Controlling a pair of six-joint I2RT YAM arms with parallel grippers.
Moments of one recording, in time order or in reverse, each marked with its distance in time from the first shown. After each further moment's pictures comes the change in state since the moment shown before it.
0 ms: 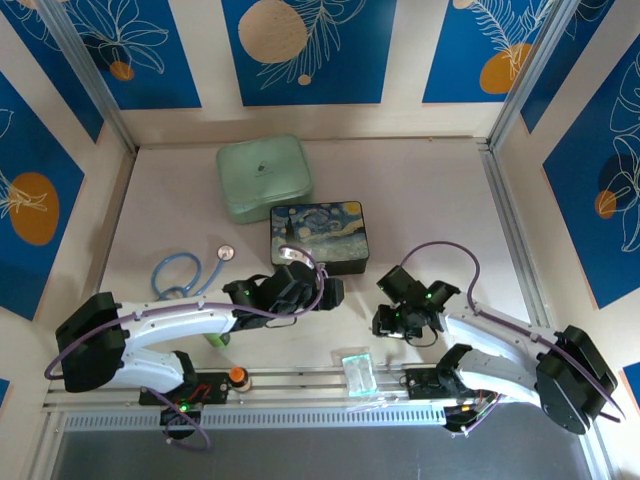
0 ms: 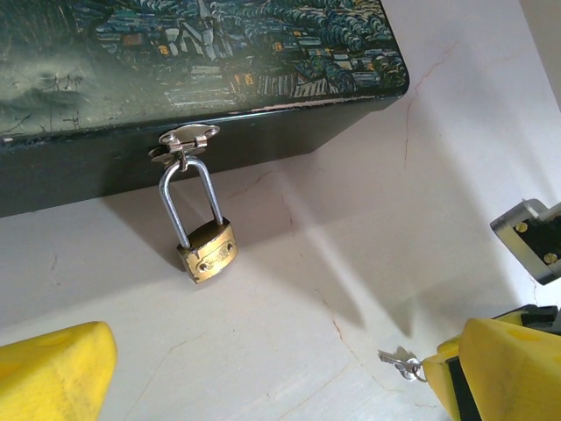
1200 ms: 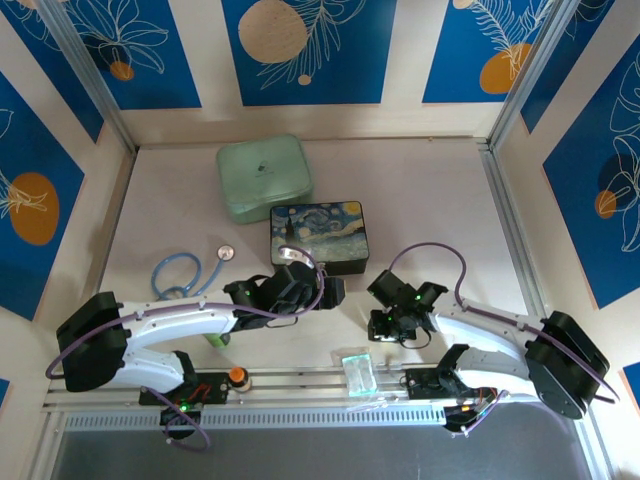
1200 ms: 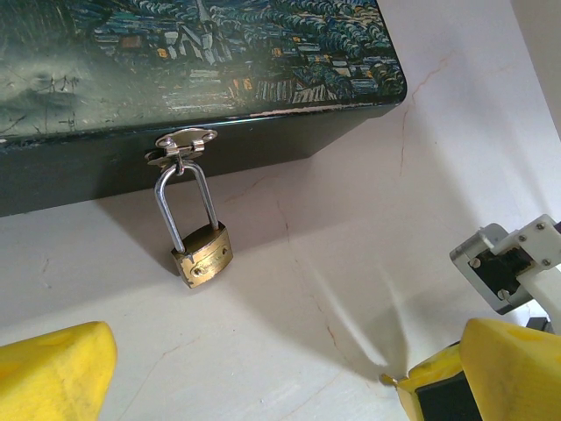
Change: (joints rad) left arm 0.000 0.005 -0.005 0.023 -0.003 -0.021; right arm 0.084 0.085 0.004 0.043 0.002 0.003
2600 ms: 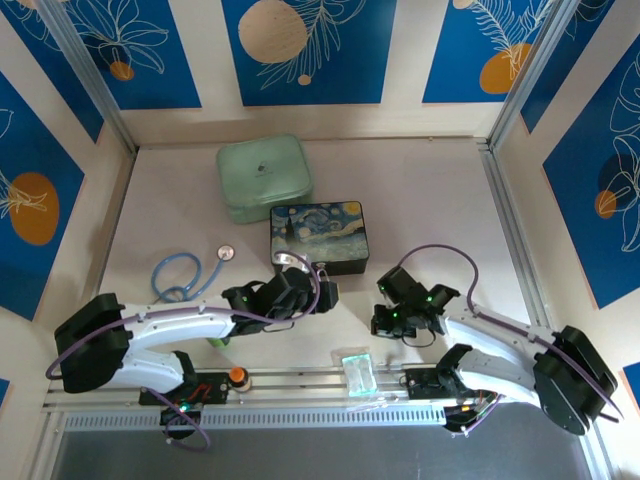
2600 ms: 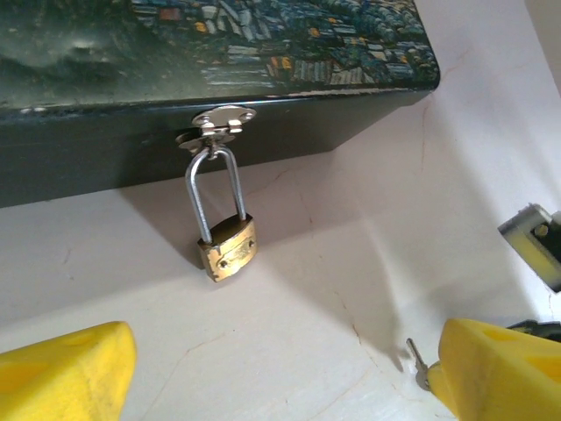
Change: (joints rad) left arm 0.000 -0.013 -0.087 0.091 -0.011 0.006; right arm -0.101 -0.103 -0.055 0.079 -0.099 -0.016
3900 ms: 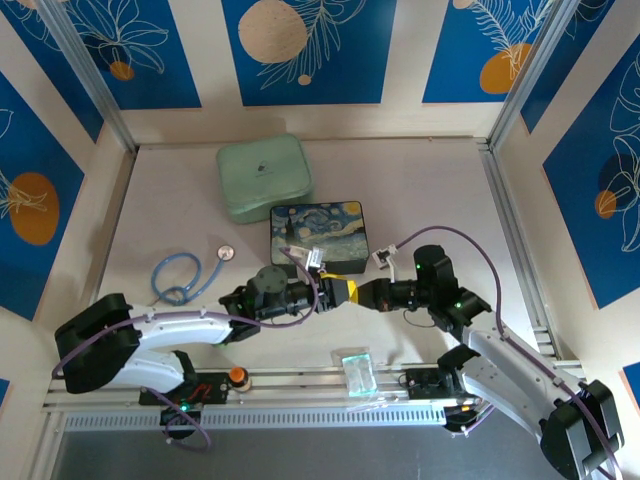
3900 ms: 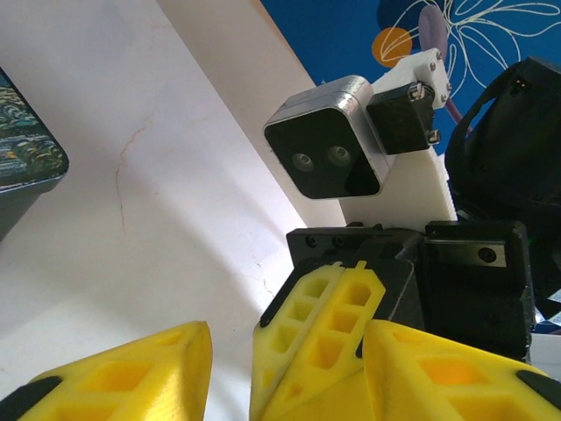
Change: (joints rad) left arm 0.037 0.005 -0.142 0.703 0.378 0.046; right arm -0.212 -0.240 -0.027 0.484 -0.596 -0.061
